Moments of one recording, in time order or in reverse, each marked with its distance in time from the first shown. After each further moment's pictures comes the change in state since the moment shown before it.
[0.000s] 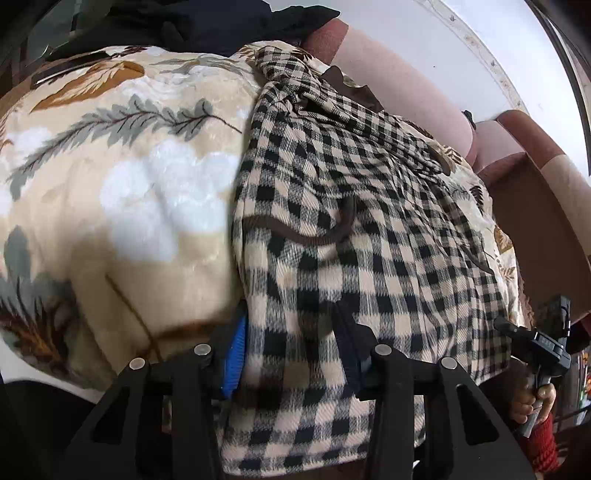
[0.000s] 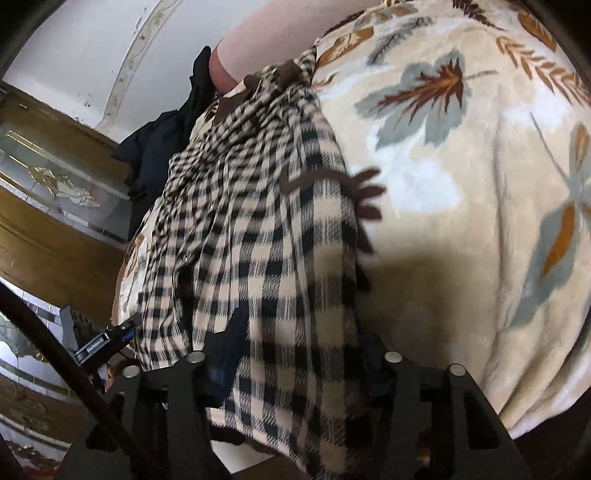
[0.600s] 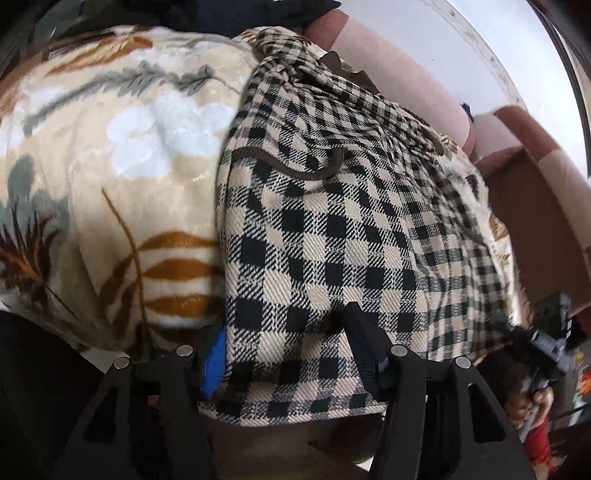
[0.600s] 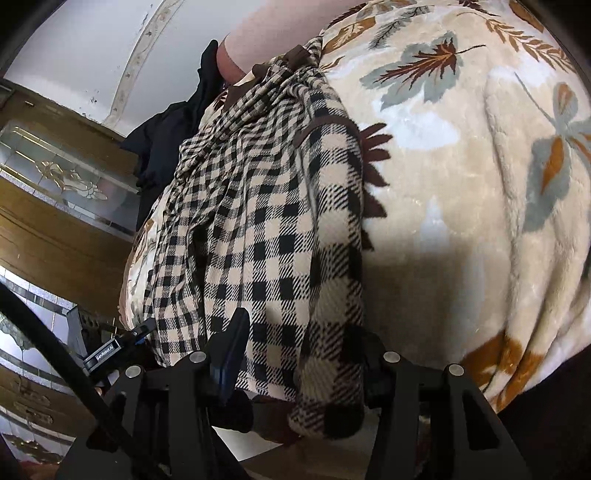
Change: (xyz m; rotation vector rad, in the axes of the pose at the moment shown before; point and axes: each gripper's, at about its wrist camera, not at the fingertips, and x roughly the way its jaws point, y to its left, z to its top) left arm -0.004 -0.004 -0.040 -0.042 0.030 -0.024; right arm -0.005 0.011 -0.040 -0.007 0.017 0.017
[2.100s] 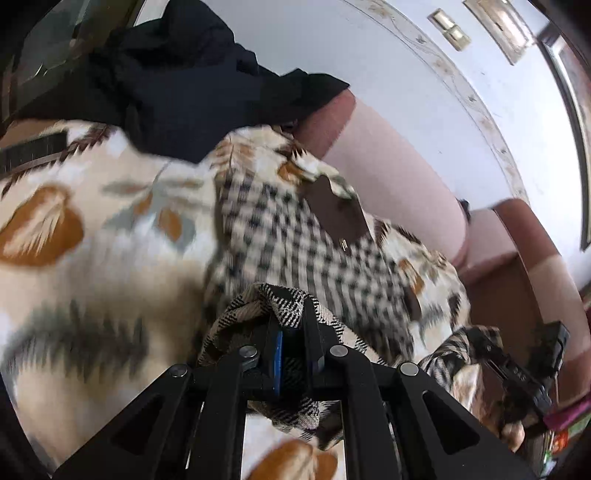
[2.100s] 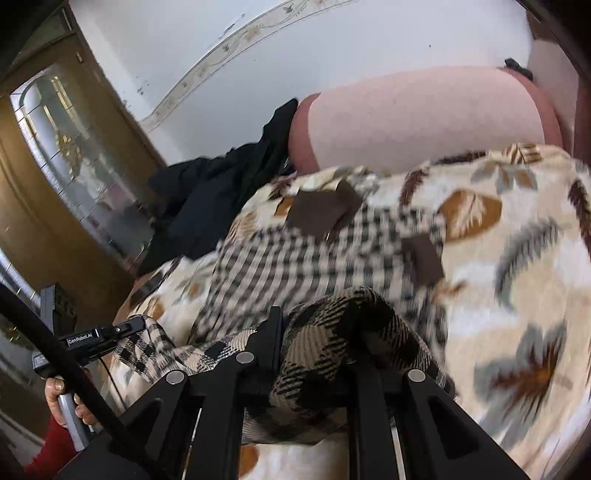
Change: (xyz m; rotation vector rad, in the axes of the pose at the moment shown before) left arm 0.003 -0.031 0.268 -0.098 -0.191 -0.032; right arm 0.031 0.153 0.242 -0.322 -0.232 -0.100
